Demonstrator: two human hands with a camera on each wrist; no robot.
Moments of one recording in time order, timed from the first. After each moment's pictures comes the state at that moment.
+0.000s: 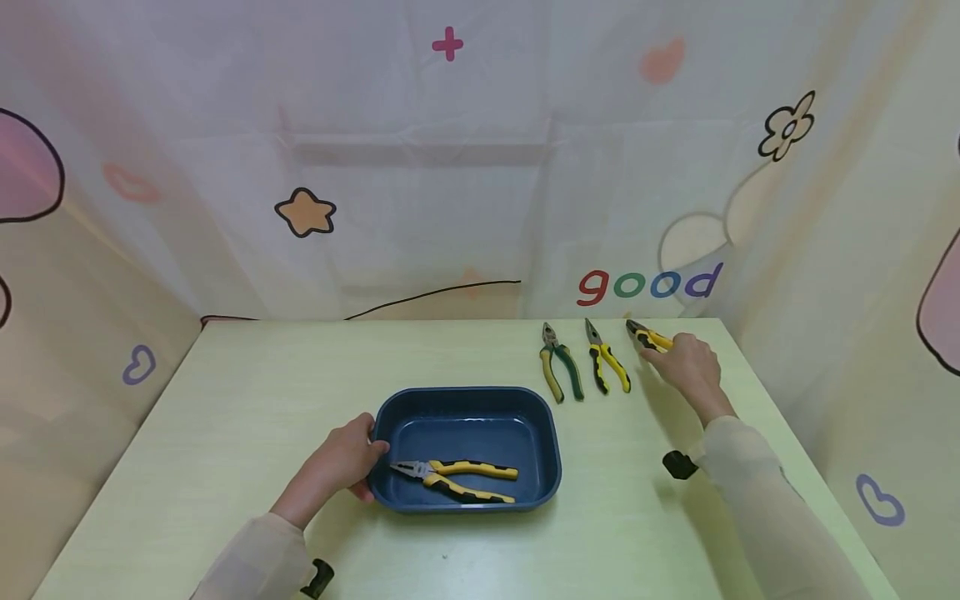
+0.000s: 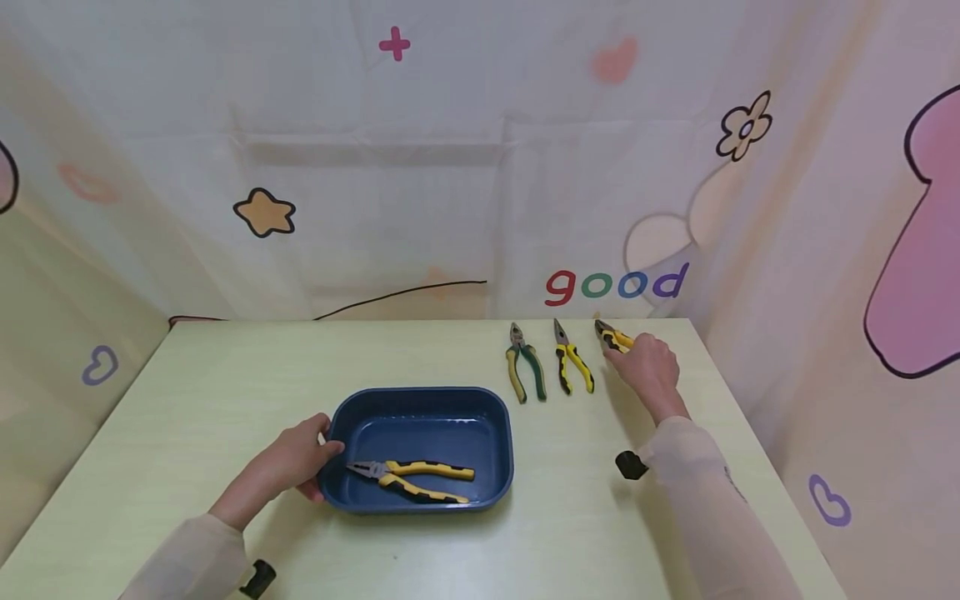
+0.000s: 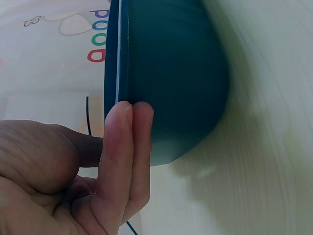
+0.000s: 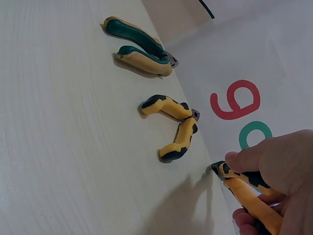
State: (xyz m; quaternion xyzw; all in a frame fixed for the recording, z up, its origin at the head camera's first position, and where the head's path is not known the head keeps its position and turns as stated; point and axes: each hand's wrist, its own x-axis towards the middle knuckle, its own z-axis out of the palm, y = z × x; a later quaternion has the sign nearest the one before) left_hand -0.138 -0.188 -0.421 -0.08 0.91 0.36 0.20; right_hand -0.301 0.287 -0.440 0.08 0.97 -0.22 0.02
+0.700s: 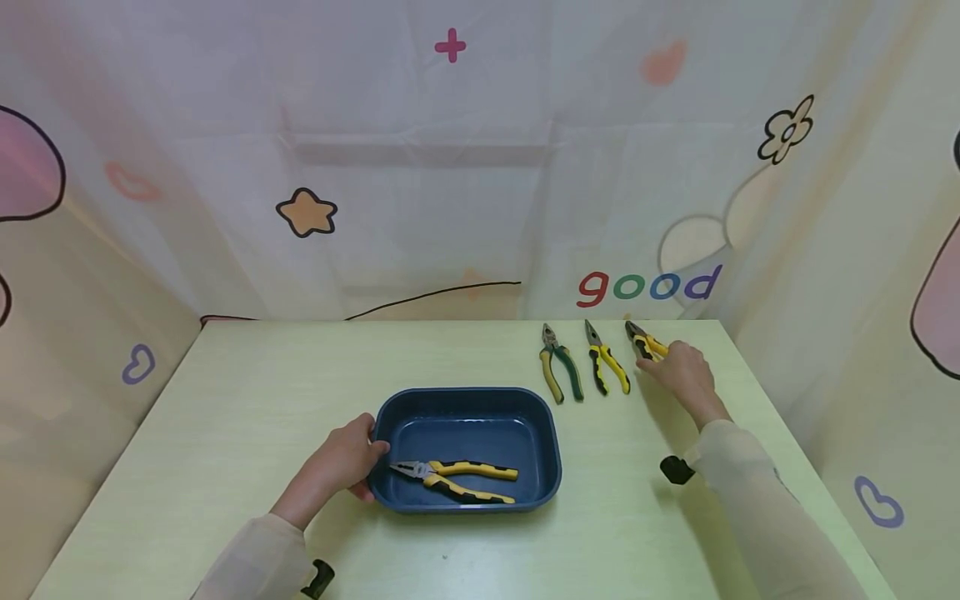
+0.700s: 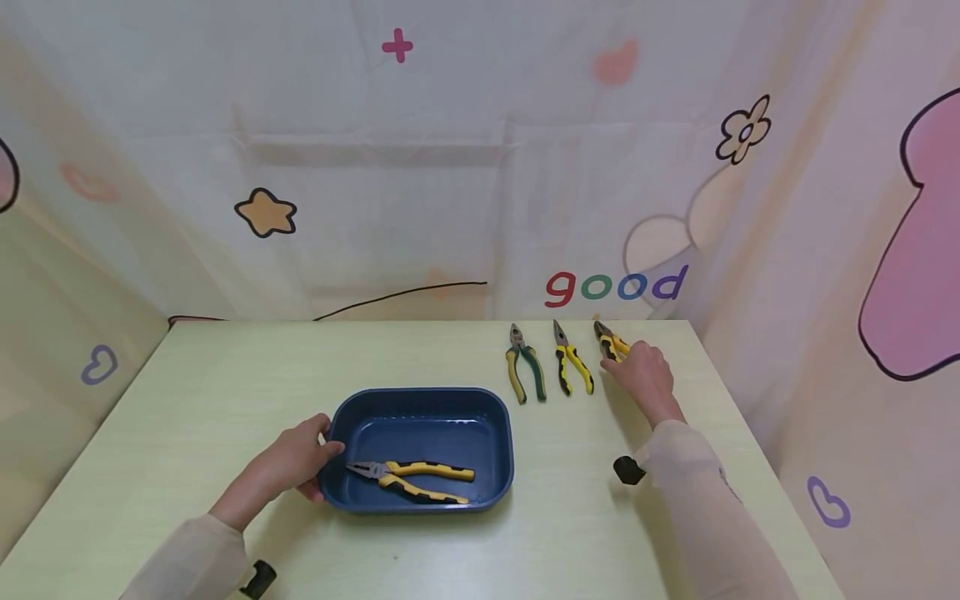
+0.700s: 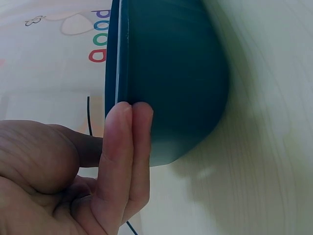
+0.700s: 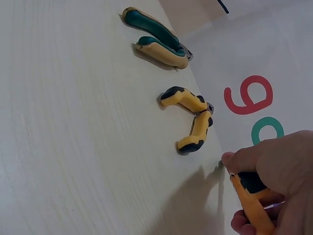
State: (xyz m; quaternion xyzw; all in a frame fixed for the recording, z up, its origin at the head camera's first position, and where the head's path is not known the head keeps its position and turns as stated) left_hand -0.138 -0.188 -0.421 -0.08 0.90 0.37 0.20; right_hand -0.305 0.287 -0.453 0.08 0.97 -0.22 0.05
